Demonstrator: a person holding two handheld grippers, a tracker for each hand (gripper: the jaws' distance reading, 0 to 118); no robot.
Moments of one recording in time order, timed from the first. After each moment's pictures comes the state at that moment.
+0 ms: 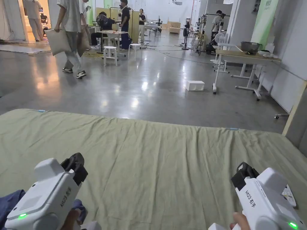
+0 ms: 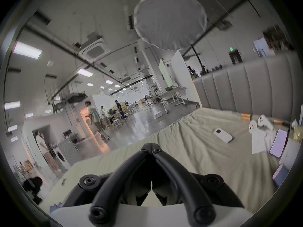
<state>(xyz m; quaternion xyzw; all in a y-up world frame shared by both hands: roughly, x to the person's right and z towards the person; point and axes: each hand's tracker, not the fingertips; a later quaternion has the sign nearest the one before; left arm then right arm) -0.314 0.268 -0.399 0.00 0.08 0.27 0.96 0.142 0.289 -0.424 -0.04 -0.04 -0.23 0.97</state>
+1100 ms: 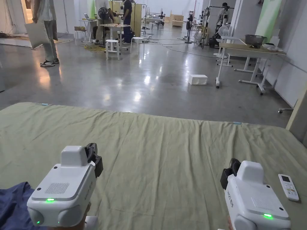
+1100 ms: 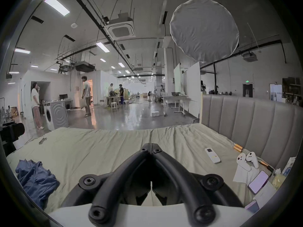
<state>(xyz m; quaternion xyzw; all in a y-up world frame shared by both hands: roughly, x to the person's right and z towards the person) -0.272 0.287 -0.399 -0.02 0.06 0.03 1.00 0.103 0.284 -0.422 -0.04 -0.03 0.01 1.00</state>
